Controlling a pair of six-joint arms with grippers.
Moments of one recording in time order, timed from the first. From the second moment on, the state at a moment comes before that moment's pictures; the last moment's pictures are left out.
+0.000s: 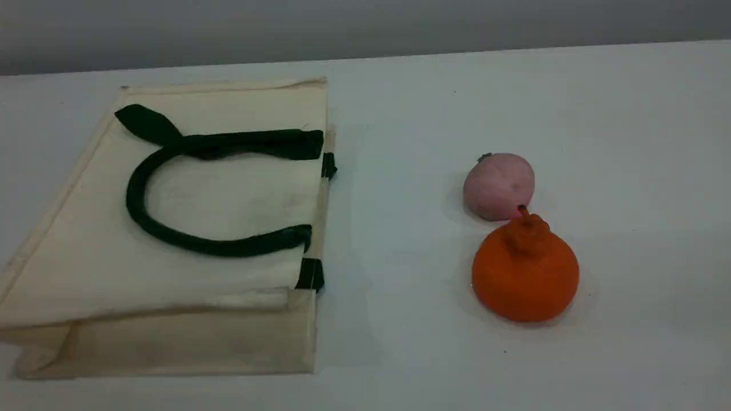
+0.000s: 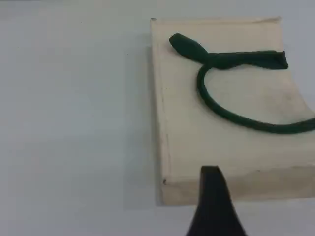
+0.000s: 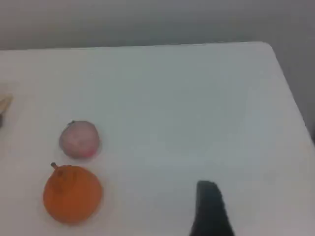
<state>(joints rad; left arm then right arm) -0.04 0.00 -0.50 -0.05 1.08 0.02 -0.04 0.00 -0.51 0.07 1.06 -0.03</state>
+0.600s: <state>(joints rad) -0.12 0.00 -0.51 -0.05 1.07 0.04 -0.04 0.00 -0.51 0.21 1.05 -0.04</state>
